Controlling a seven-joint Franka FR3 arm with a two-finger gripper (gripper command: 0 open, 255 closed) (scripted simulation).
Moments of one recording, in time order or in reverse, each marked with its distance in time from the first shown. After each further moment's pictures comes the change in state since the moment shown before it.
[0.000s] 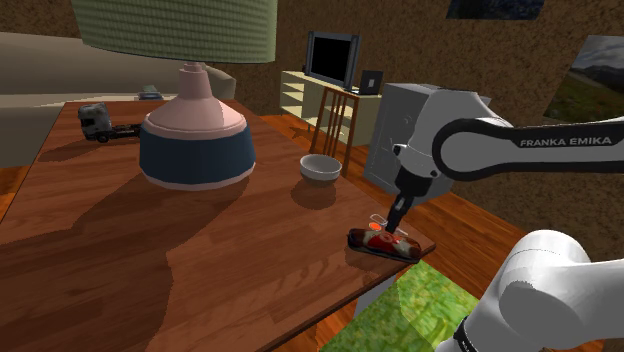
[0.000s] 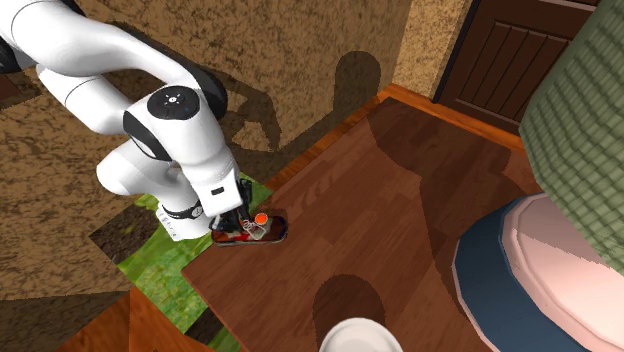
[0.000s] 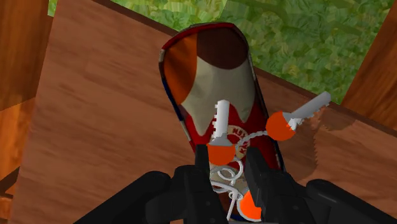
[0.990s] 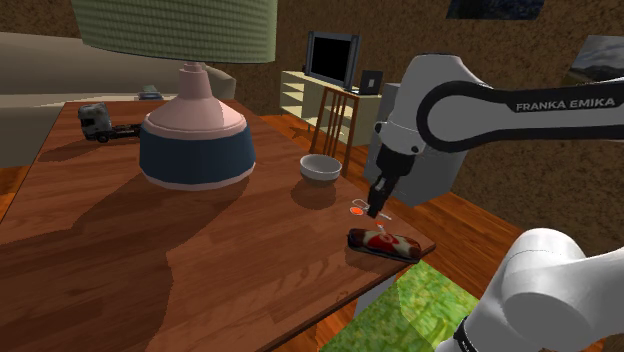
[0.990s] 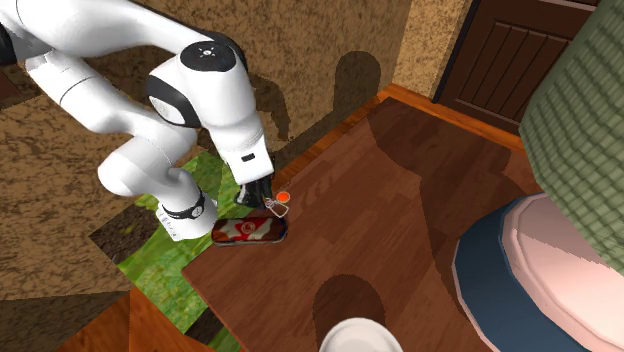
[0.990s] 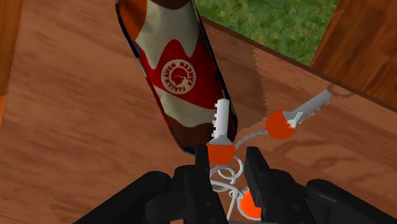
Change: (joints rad) arm 0.069 0.118 0.106 0.192 0.080 -0.069 0.111
